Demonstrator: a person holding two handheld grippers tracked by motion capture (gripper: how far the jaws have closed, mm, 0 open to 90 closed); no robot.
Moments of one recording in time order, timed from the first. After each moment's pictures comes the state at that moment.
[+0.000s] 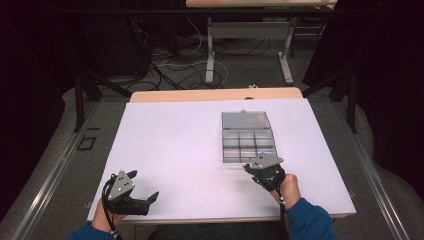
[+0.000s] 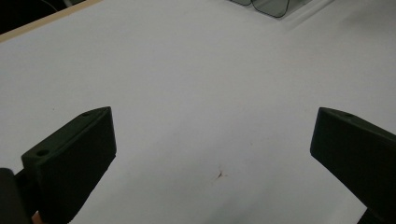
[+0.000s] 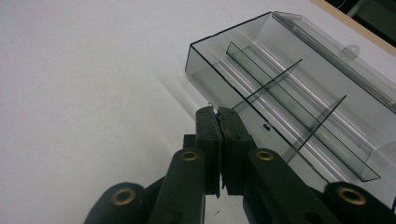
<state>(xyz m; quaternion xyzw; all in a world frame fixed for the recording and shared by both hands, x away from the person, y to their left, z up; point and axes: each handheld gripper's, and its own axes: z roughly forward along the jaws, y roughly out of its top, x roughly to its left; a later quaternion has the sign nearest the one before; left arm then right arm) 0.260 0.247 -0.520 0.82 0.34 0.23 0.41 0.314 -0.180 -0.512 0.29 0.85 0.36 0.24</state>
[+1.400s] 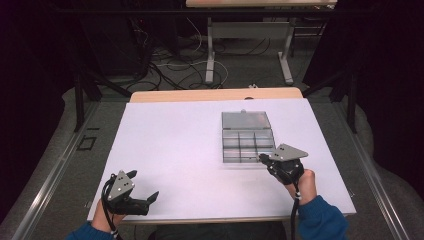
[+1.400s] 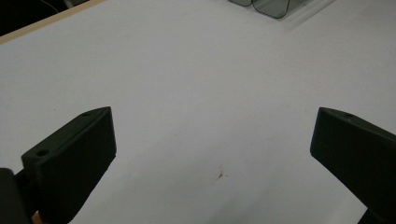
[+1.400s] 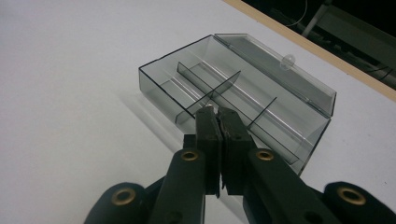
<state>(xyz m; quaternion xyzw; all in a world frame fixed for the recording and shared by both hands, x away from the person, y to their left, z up) 0.260 0.248 -0.520 0.82 0.33 0.23 0.41 0.313 -0.219 -0.482 0.32 0.81 0.39 0.28</state>
